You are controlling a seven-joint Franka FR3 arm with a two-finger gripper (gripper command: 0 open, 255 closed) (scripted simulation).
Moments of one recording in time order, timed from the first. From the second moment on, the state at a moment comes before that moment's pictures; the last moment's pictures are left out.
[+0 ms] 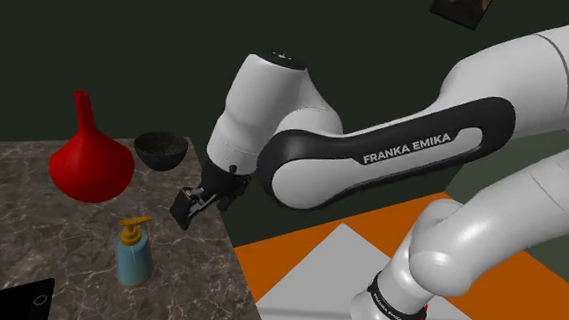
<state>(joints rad) 0.08 -0.38 0.63 -2.48 0.24 2.40 0.51</state>
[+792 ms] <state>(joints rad) -0.09 0.08 0.91 -2.26 -0.43 2.58 1.12</state>
